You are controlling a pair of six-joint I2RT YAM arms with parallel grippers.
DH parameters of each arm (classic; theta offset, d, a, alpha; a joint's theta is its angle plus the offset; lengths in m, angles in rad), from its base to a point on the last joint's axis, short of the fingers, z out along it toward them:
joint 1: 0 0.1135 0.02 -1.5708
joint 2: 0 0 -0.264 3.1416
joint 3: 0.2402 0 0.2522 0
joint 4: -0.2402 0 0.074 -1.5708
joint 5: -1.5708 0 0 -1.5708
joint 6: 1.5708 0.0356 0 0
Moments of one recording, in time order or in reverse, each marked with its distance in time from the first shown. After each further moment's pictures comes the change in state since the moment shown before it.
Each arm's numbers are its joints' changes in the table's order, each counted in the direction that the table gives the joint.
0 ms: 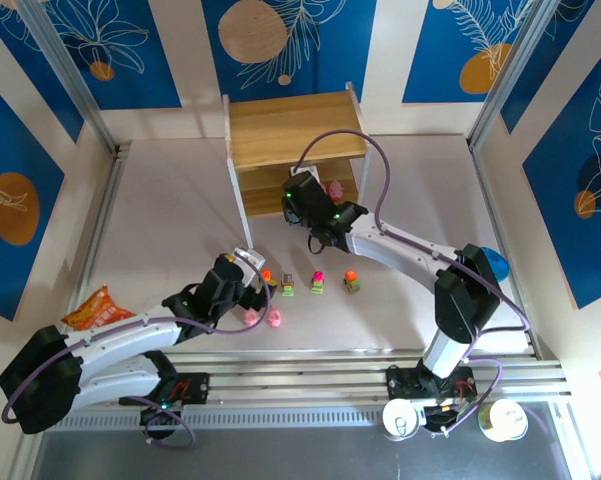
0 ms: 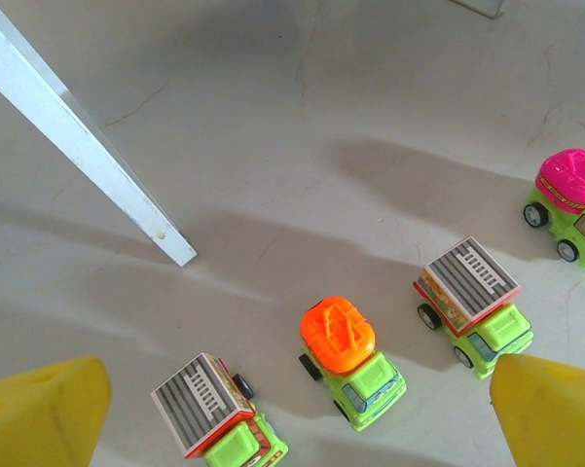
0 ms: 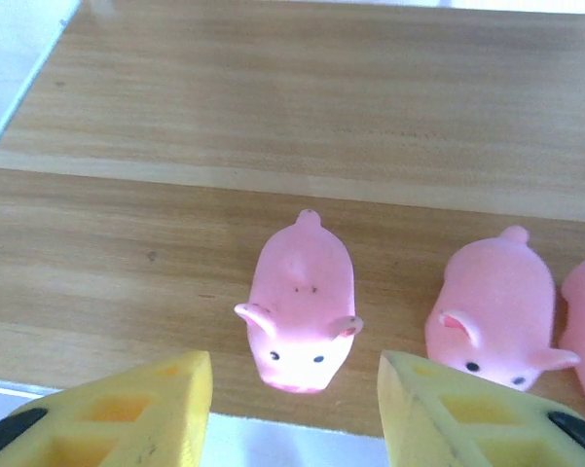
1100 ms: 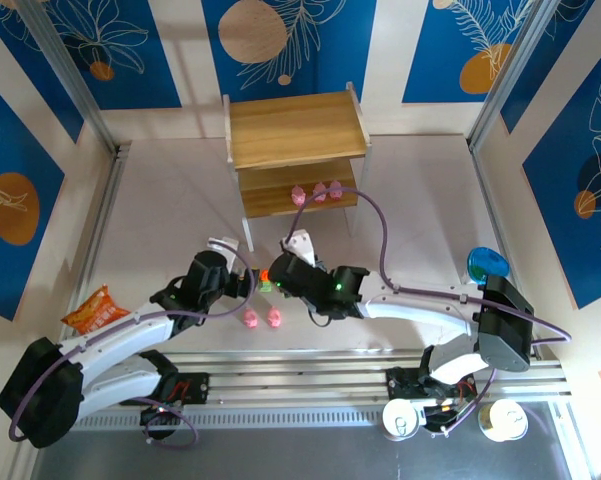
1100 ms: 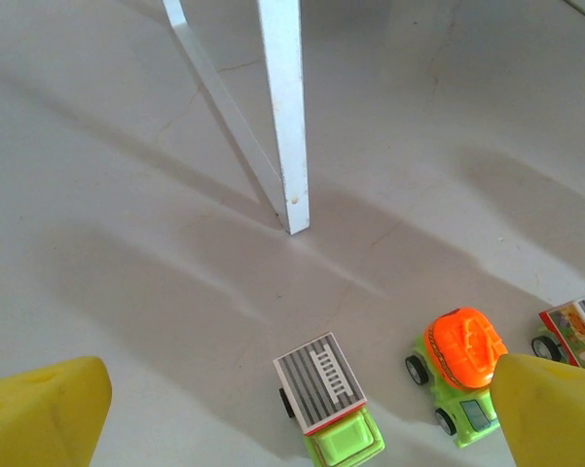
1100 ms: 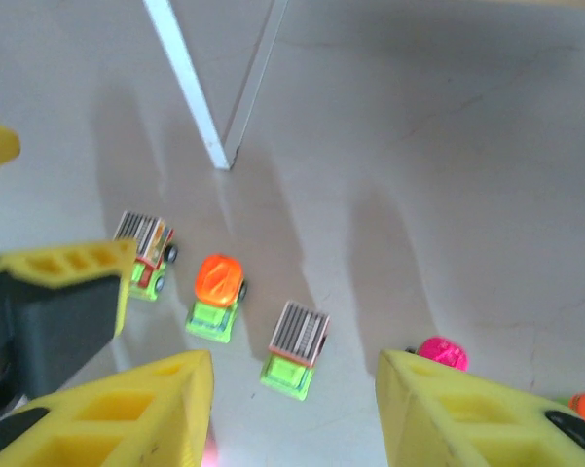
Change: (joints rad) left arm 0.195 -0.036 0.000 -0.063 -0.039 -0.130; right arm 0.400 -0.228 -0.303 -0.119 -0.159 0.309
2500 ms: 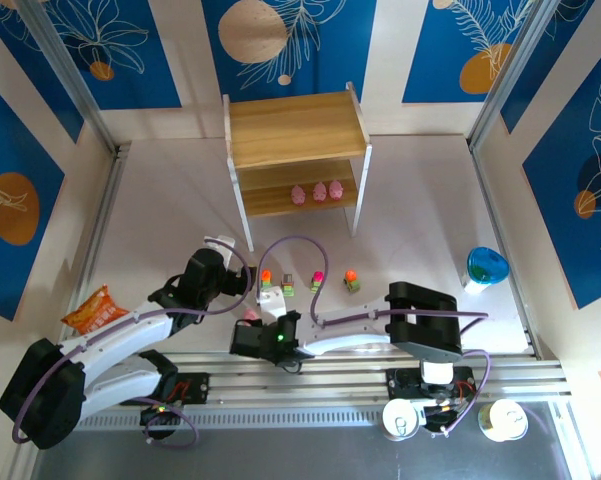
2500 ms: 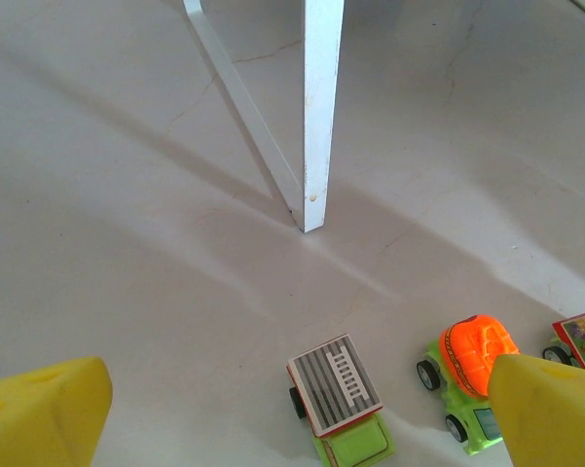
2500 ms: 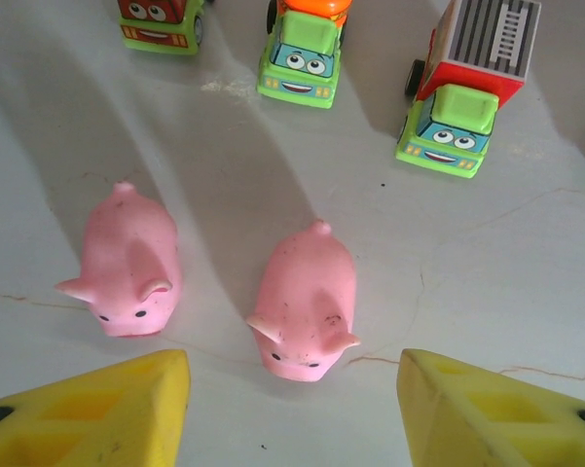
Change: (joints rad) left arm 0.035 0.003 -0.001 -0.001 -0.026 -0.026; right arm 0.259 0.386 0.089 -0.102 -0.043 0.448
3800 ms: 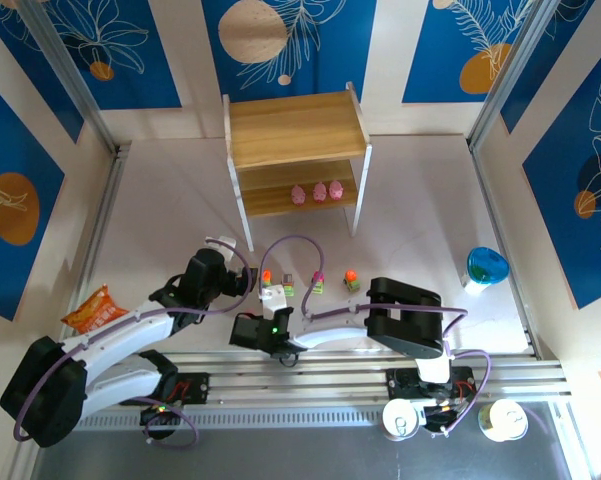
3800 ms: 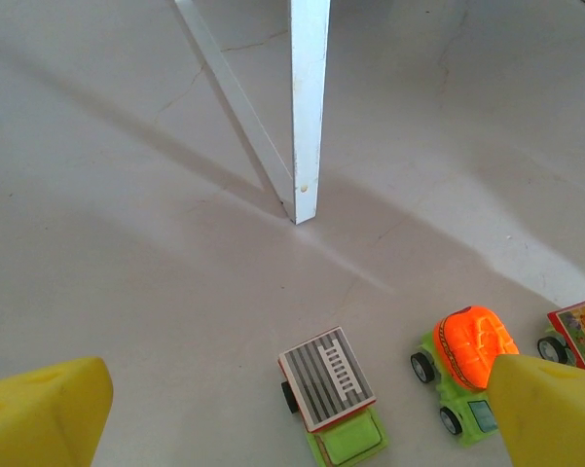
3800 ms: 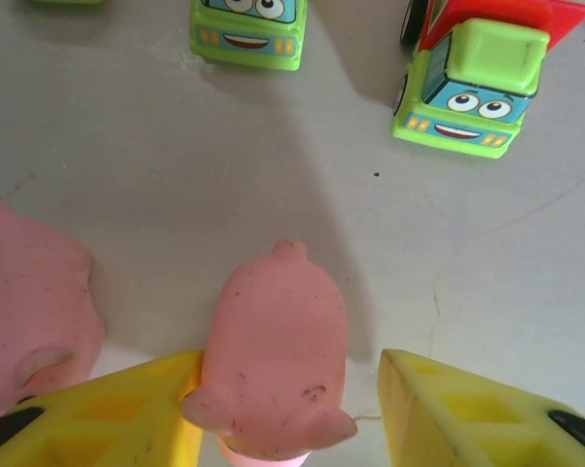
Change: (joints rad) left arm 0.001 0.013 0.000 0.000 -0.019 0.000; right arm -0.065 0.090 0.006 0.042 0.059 0.017
